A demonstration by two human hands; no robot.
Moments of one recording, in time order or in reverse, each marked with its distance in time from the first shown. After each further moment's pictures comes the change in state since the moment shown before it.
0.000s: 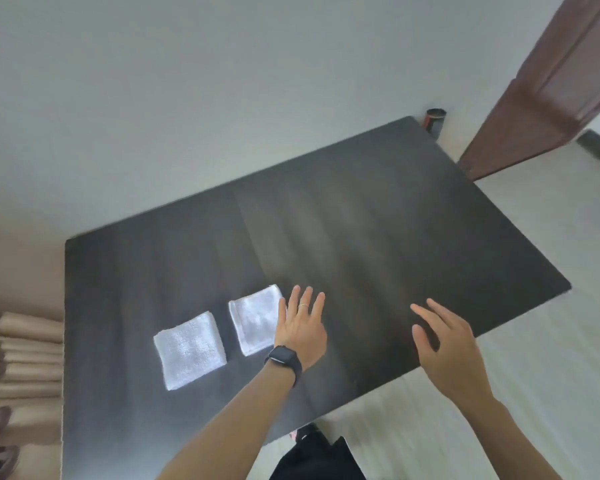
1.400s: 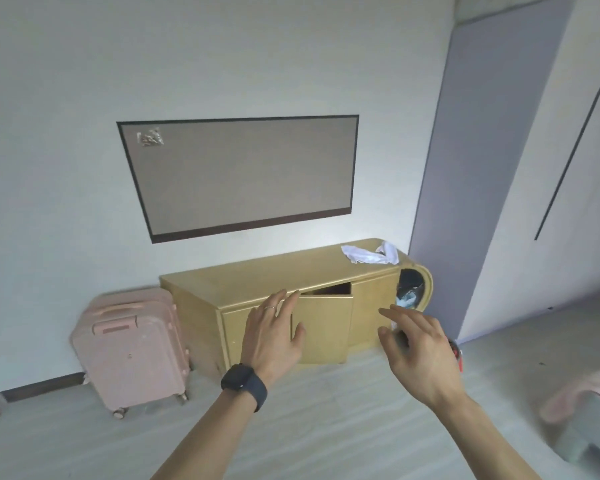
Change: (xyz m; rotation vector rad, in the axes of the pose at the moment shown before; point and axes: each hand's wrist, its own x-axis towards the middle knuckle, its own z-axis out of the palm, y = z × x) left_hand -0.167 1.259 0.045 -0.164 0.207 1.606; right_hand -0.381 0.711 -0.716 -0.308 1.239 0.879
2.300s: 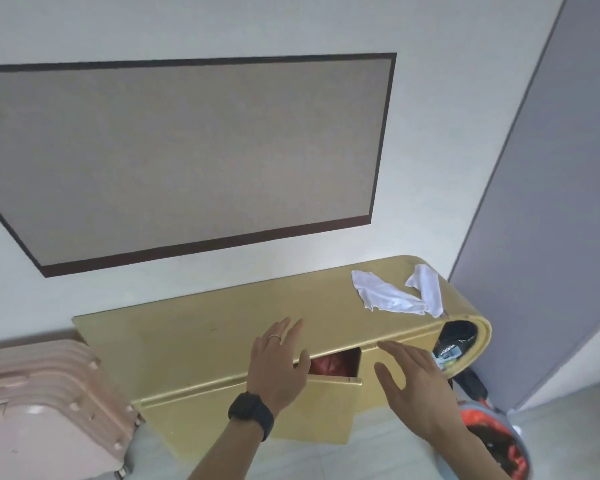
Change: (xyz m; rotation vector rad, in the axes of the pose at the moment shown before) left_hand 0.494 -0.093 0.352 -0.013 -0.250 -0.208; right_hand 0.461 0.300 0.317 -0.009 -0.286 0.023
